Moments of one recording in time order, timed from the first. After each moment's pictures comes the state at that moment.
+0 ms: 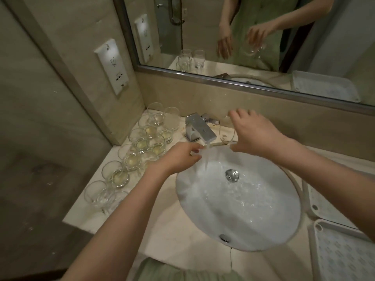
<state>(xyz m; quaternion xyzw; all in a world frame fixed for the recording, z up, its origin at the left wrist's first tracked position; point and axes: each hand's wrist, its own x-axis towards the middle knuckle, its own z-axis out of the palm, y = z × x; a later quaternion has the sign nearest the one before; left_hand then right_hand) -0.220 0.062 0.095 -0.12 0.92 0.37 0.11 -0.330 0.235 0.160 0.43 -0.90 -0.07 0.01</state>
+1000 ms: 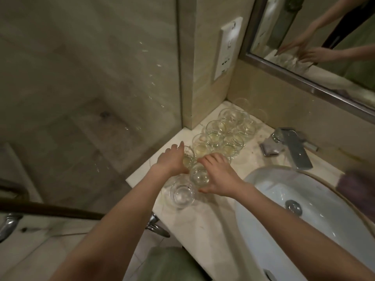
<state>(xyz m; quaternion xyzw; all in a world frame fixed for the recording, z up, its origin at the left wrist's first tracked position) -0.097 -0.105 0.013 -0.39 0.87 0.24 0.18 -0.216 0.033 0.003 0.66 -0.73 0.09 -0.16</state>
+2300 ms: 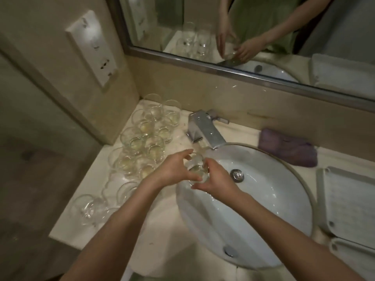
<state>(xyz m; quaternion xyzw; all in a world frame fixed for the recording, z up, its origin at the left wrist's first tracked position) -0.242 0.019 0.035 -0.20 0.83 0.49 0.16 -0.298 0.173 0.002 0.27 -0.86 0.32 -0.27</state>
